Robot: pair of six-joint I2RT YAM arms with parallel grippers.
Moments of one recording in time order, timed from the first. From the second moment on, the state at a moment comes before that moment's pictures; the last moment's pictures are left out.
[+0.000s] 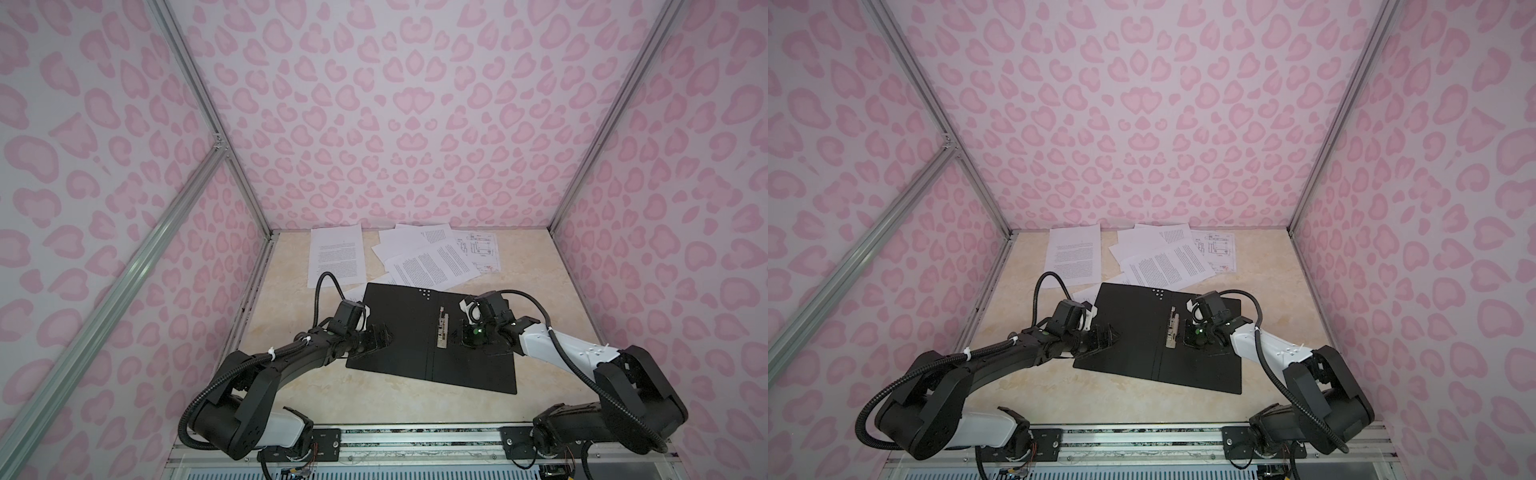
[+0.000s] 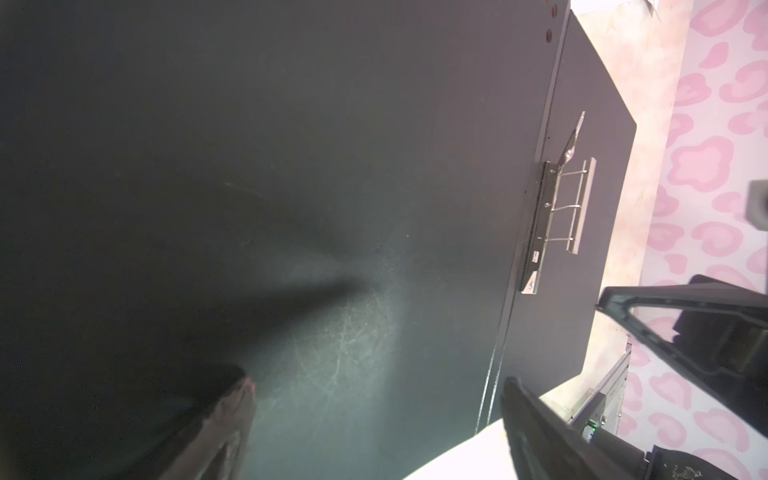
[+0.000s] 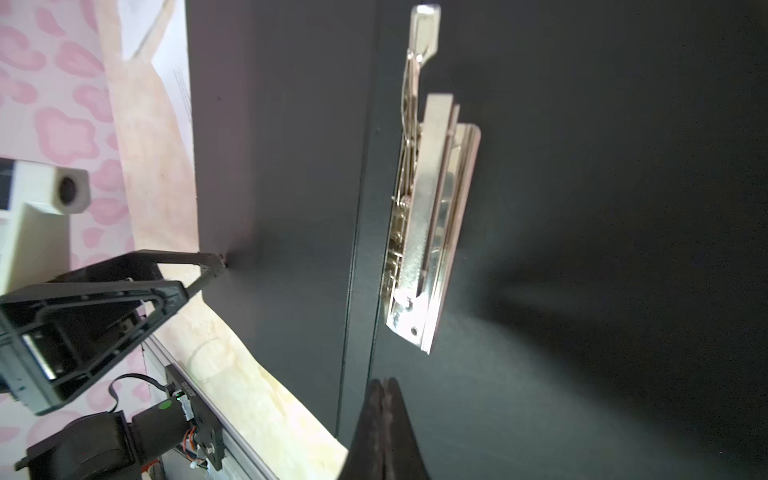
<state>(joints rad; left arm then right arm) -0.48 1.41 0.56 -0.16 0.37 -0.73 0.47 1.43 0.67 -0.26 -0.43 0.67</state>
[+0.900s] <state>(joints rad) -0.28 1.25 0.66 -0.51 0.25 -0.64 0.03 1.38 0.59 -0.29 -0.33 0.62</state>
